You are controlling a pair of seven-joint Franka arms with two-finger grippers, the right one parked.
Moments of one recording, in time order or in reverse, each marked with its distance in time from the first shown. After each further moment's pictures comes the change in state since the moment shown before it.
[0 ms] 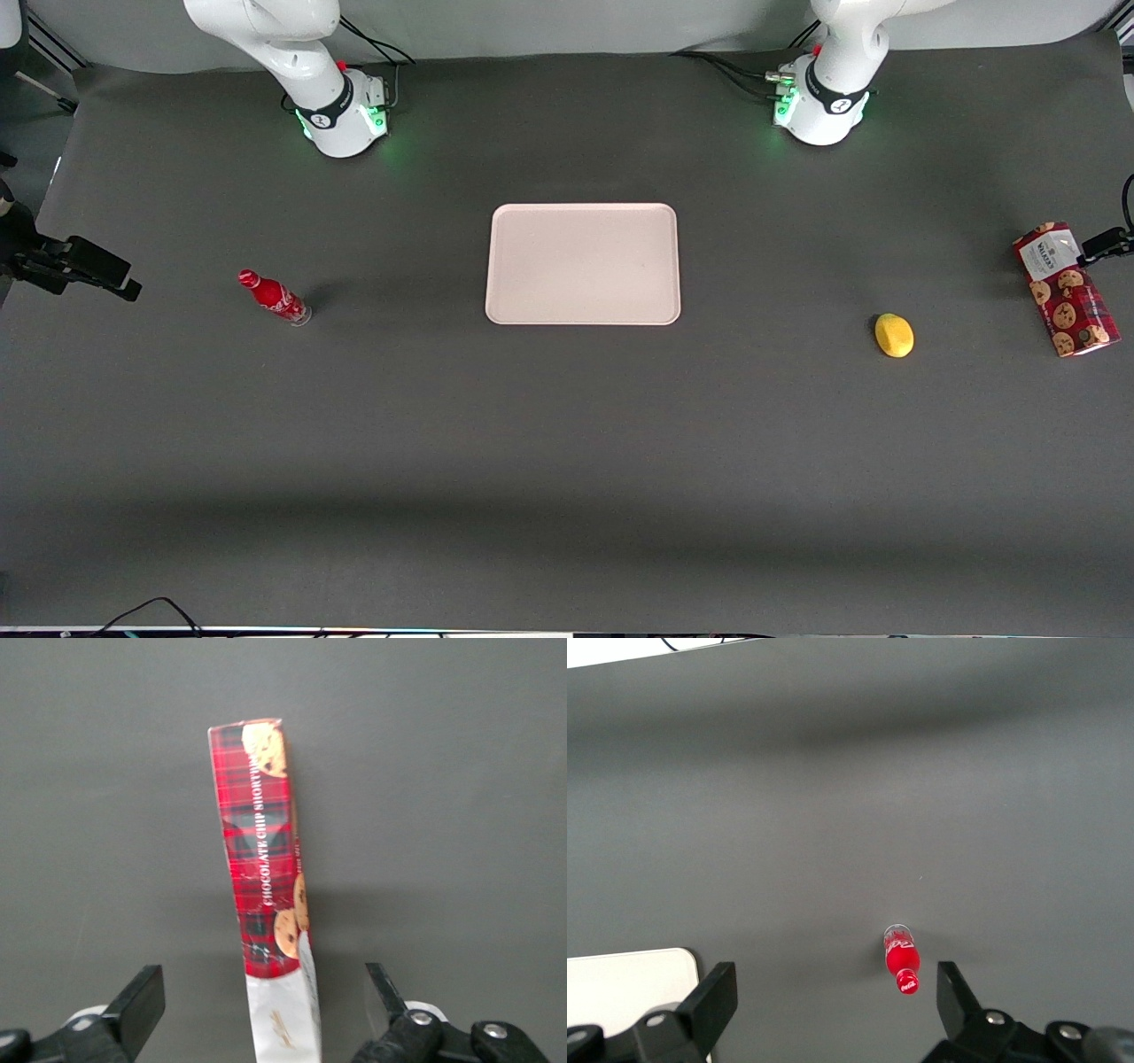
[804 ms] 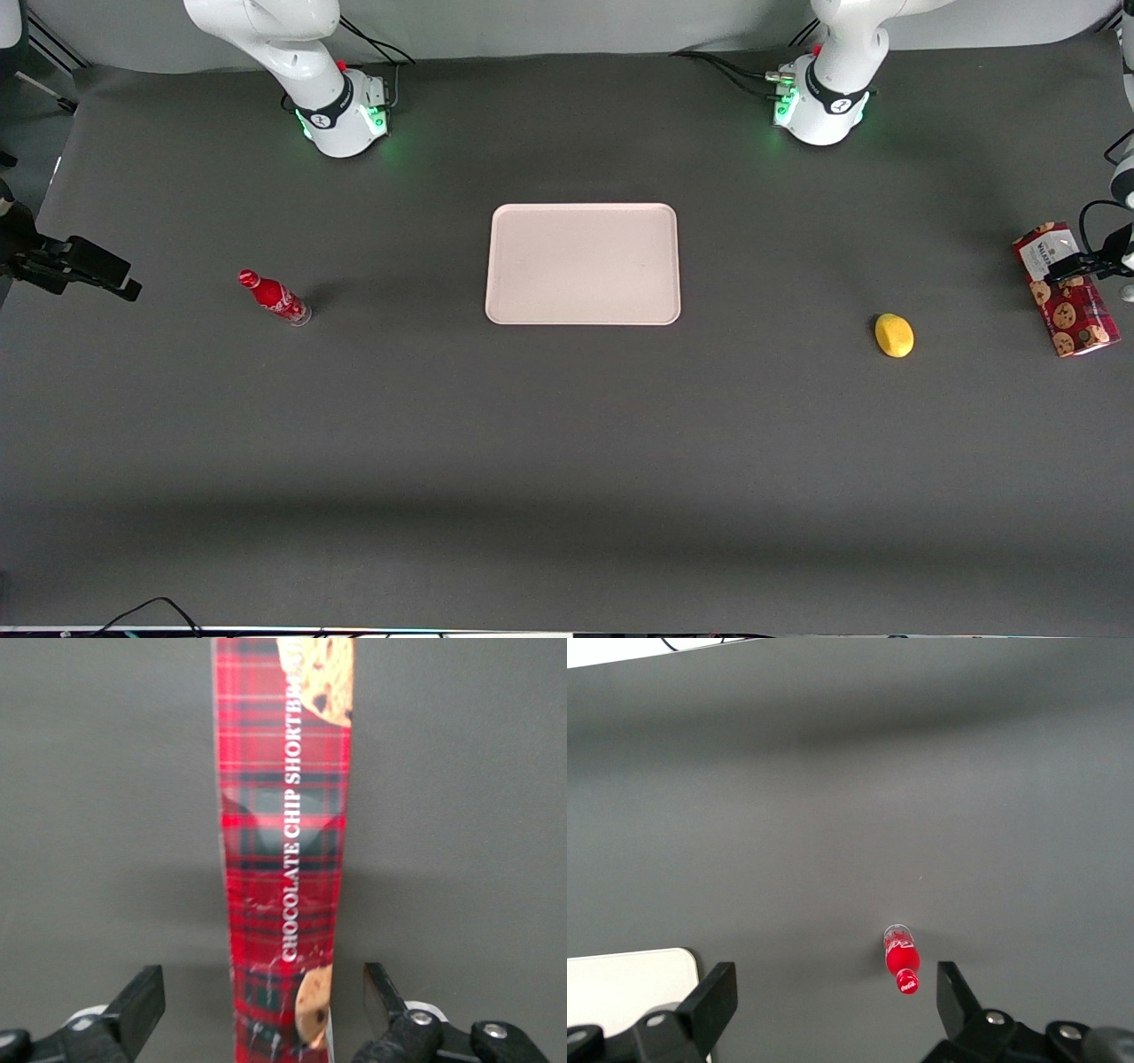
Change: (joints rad) arm 0.010 0.207 -0.012 0.007 -0.168 0.132 0.015
